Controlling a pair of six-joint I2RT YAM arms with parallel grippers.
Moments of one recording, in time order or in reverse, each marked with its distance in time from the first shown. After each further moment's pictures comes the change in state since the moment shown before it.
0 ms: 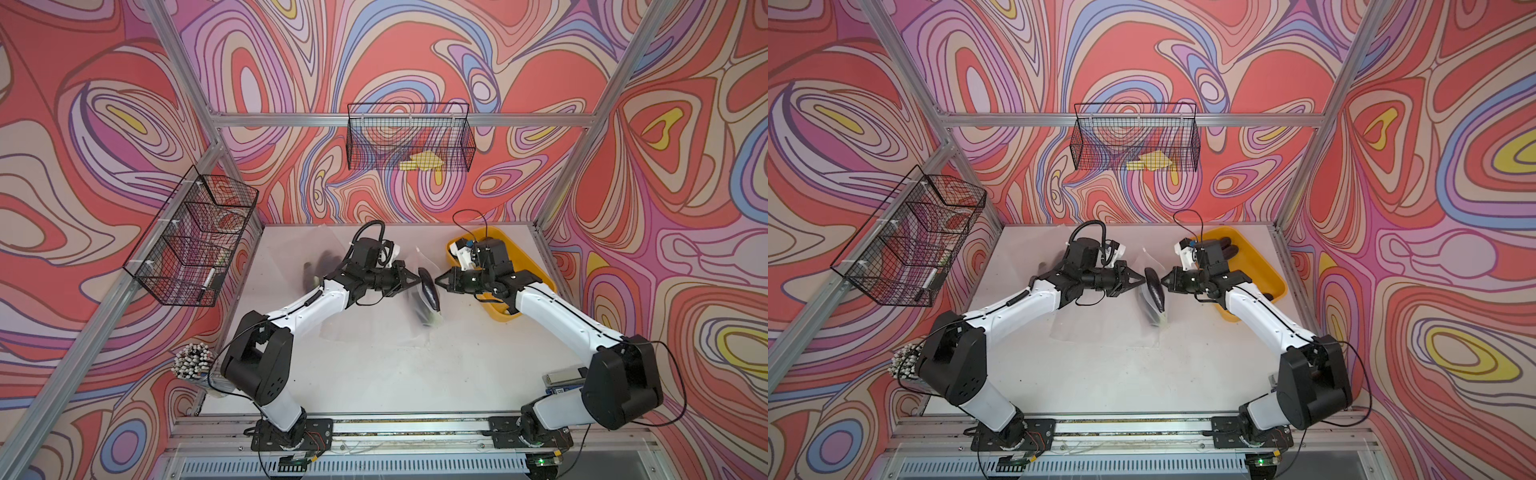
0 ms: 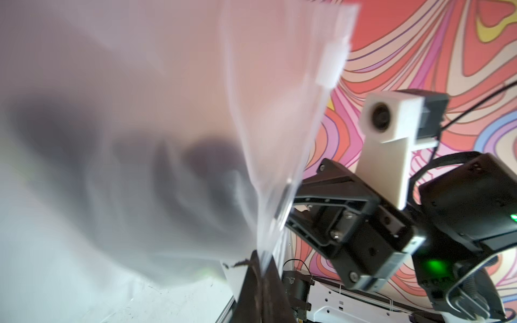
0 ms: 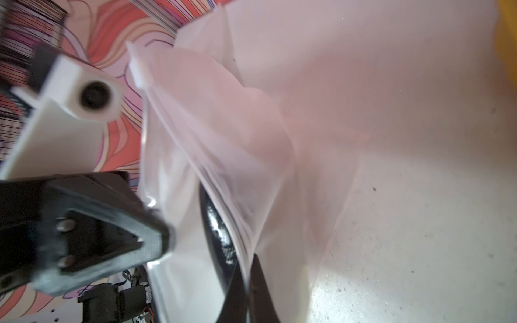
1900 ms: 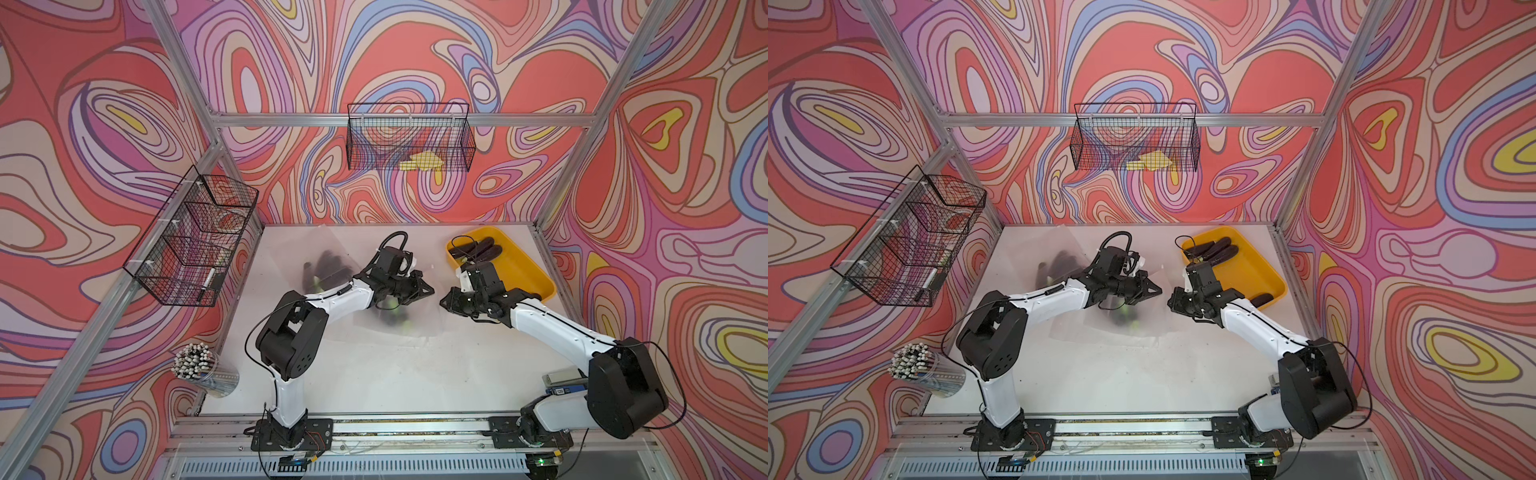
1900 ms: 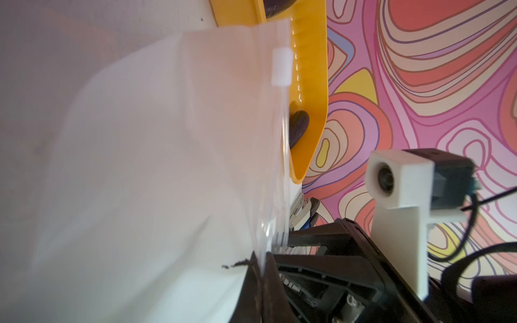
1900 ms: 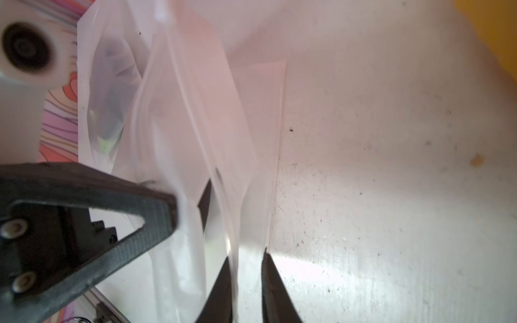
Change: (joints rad) left arm -0.106 0.261 0.061 0.067 -0.059 -0.035; right arm 0.035 -0.039 -0.302 -0.007 0.241 0.162
